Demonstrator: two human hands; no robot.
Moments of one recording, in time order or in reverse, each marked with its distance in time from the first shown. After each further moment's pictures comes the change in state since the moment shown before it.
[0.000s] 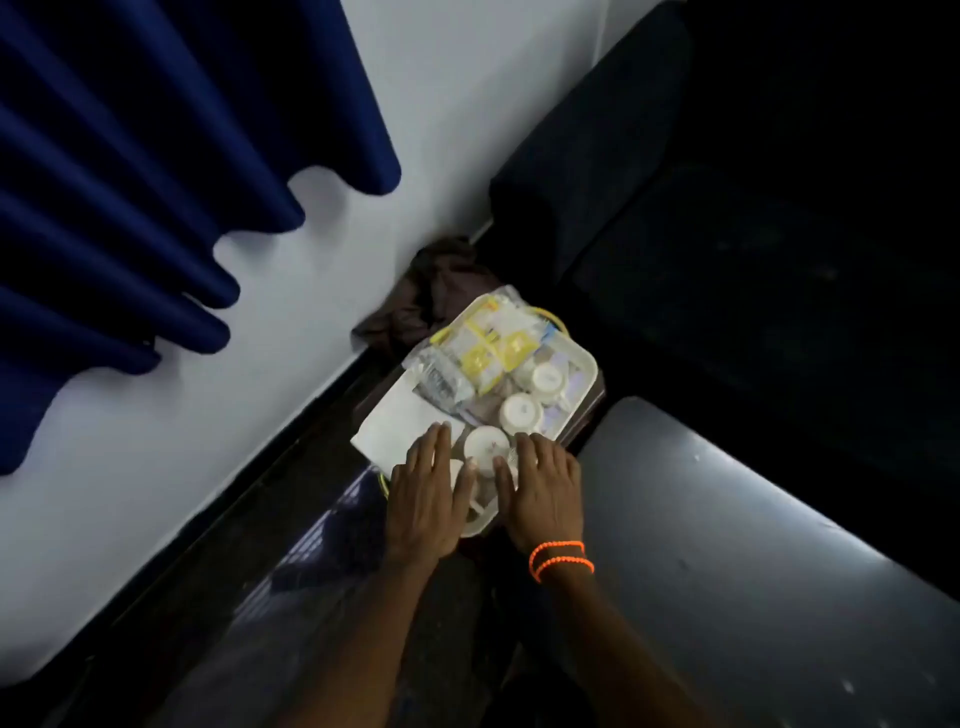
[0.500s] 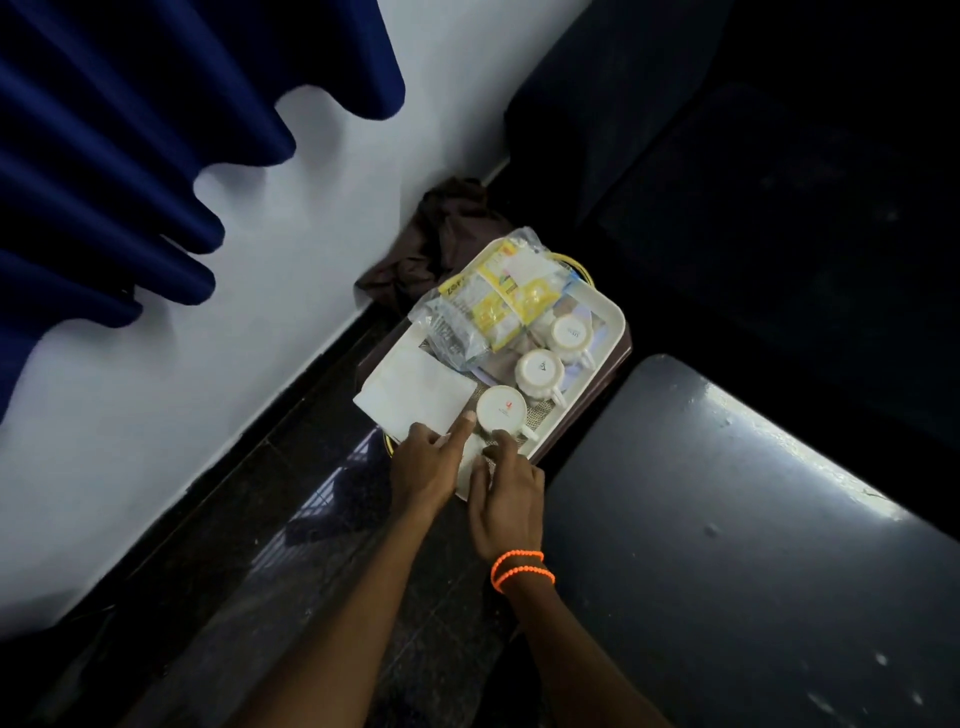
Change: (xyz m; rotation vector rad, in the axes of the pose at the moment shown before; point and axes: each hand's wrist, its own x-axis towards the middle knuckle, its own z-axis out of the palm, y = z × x) left_hand 0.022 -0.030 0.034 -0.521 -0.107 -0.600; right_hand -0.046 -0.045 0.049 0.456 -0.060 0.168
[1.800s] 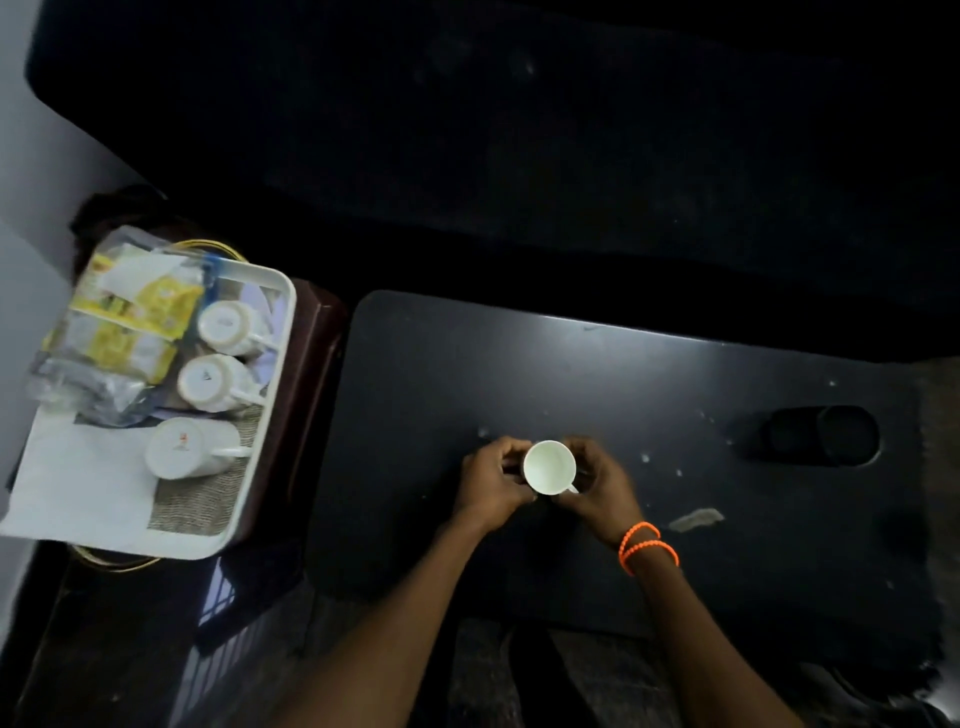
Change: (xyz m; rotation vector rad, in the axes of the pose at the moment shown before) left_hand -0.170 0.037 0.313 0.038 -0.849 0.380; right_hand -0.110 0.295 -0.252 0.399 0.104 0.656
